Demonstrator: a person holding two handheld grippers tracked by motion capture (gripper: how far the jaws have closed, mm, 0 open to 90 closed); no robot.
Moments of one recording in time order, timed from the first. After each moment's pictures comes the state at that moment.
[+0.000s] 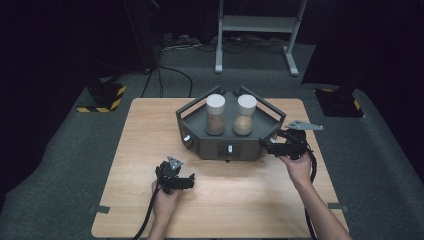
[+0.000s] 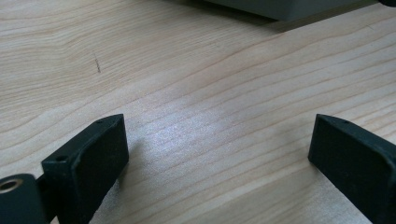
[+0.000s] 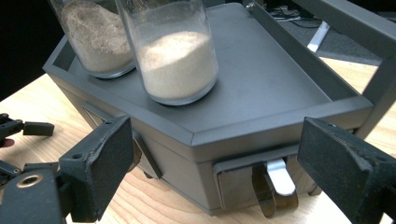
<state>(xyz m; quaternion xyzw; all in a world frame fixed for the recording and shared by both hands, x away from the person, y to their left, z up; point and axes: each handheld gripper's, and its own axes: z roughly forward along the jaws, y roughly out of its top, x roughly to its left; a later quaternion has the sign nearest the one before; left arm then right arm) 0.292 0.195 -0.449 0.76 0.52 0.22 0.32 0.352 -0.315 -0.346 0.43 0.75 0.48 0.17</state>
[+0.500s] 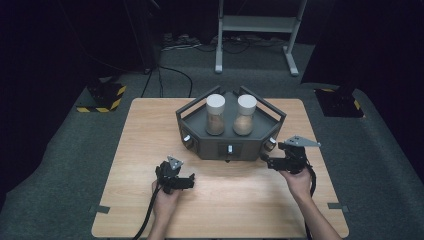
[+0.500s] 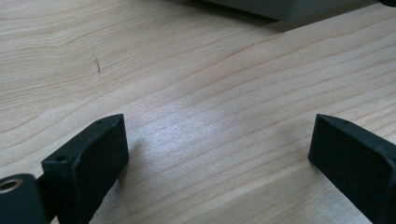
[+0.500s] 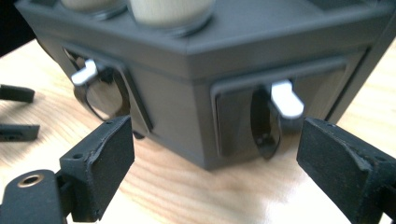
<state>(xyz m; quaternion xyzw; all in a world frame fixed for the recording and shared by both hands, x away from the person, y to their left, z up) 0.292 0.195 -0.449 0.76 0.52 0.22 0.32 0.326 -0.315 -0.384 0.43 0.76 0.46 0.18</state>
